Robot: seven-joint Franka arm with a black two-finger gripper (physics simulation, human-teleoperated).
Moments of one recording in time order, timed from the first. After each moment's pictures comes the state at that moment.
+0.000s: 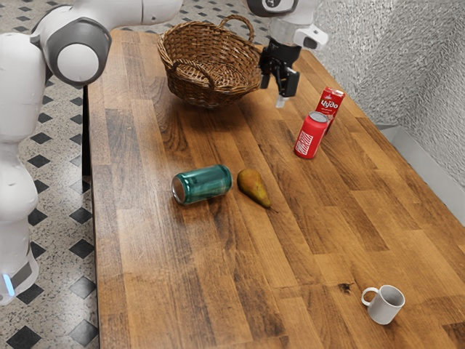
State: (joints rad) arm 0.45 0.26 -0.37 -1.19 0.09 1.47 -0.03
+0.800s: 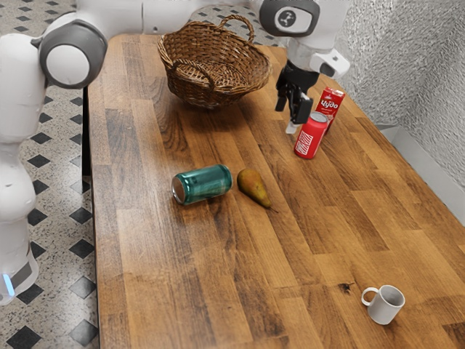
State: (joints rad) arm 0.39 0.27 -0.53 -1.20 0.17 1.44 -0.05
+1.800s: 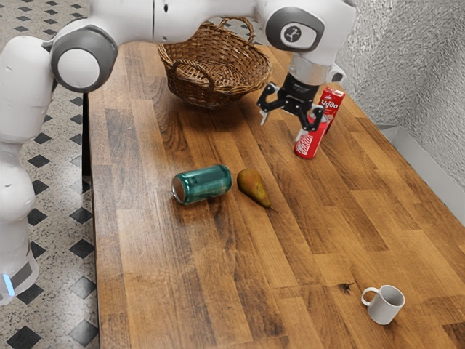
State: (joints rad) arm 0.37 0.34 -0.53 -1.18 0.21 1.40 -1.11
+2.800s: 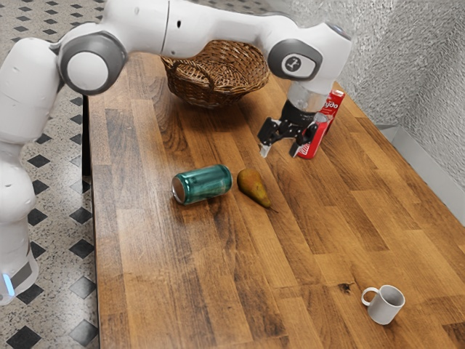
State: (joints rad) arm 0.38 0.38 -0.51 -1.30 0.18 1.52 -1.86
